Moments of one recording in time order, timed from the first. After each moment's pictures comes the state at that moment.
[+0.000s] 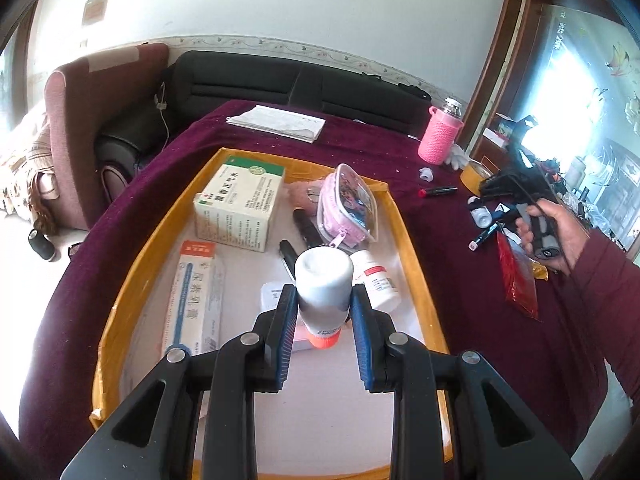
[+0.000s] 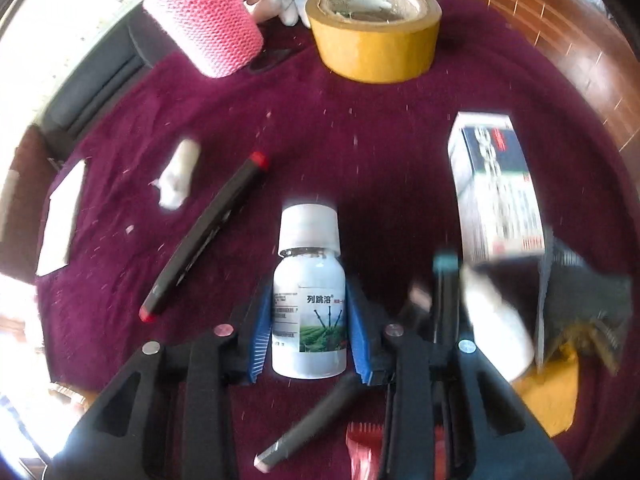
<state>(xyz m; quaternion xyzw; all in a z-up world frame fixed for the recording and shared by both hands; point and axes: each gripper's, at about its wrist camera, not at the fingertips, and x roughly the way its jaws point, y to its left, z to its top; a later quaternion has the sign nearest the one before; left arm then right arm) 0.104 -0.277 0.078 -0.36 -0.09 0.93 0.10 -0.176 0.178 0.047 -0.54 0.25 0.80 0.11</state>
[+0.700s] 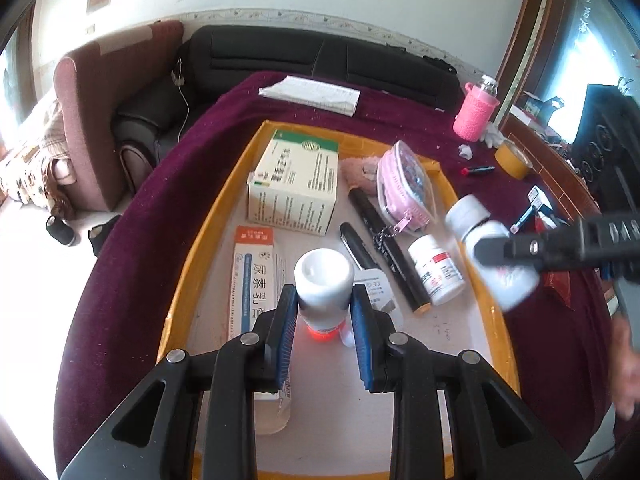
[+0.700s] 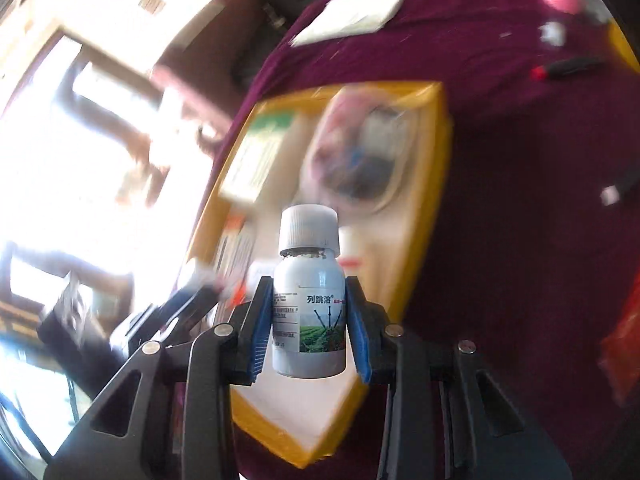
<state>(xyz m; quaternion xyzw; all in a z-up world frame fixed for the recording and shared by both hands) 0.073 -0.314 0.058 -0.42 -0.07 0.90 0.07 -0.011 -0.084 0.089 -0.56 0.15 0.76 -0.27</state>
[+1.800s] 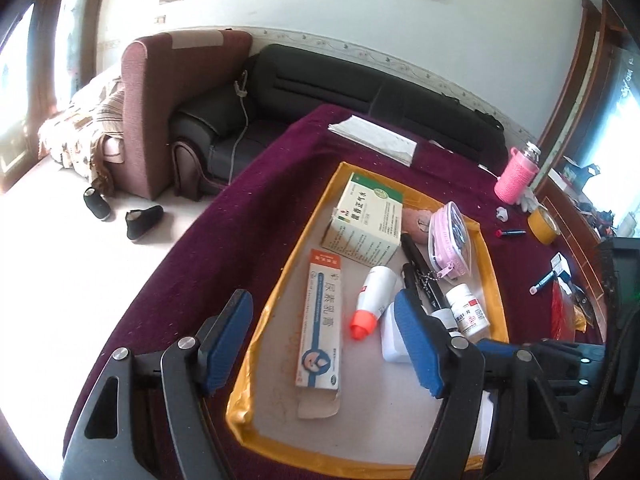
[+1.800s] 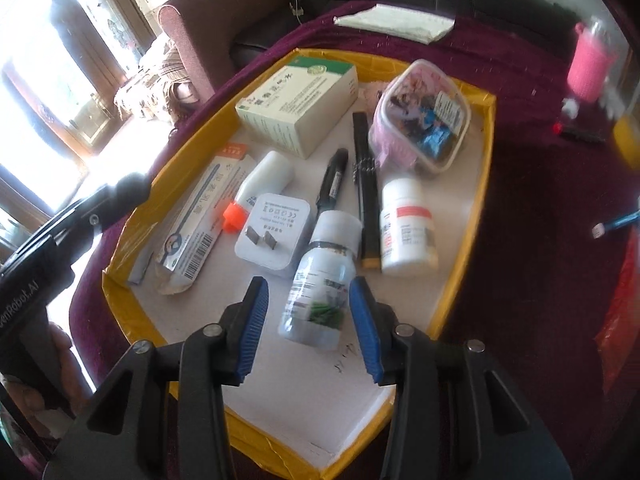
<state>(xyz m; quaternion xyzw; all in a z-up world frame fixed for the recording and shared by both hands) 0.108 -0.359 0.082 -0.37 -0.14 0.92 -0.03 0.058 -0.142 0.082 -0.52 -0.04 0.82 -0.23</state>
